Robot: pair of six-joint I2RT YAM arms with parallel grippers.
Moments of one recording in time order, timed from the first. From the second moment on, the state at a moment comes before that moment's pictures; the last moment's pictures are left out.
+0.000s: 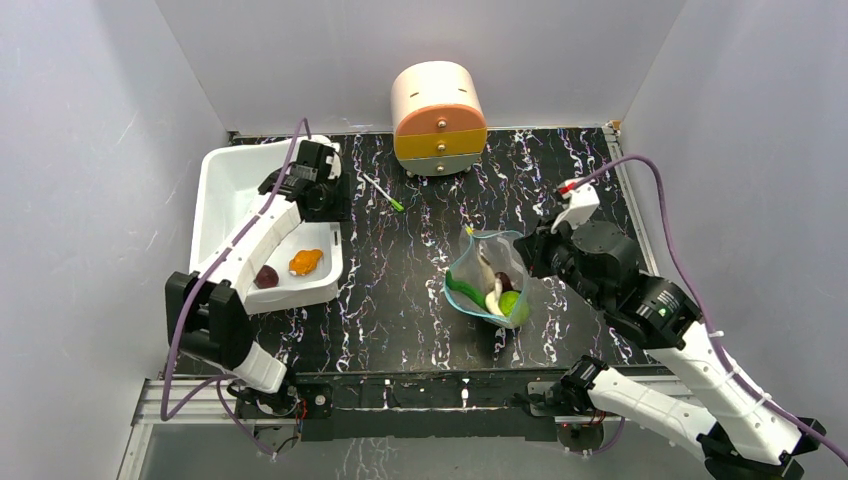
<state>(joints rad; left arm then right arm) -0.31 1.52 1.33 -0.79 -0.10 -0.25 0.75 0.71 1.08 -0.74 0.29 0.39</state>
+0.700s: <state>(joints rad) -0.35 1.53 1.36 -1.01 -0.08 -0.08 0.75 0.92 1.22 -0.60 0.22 0.22</state>
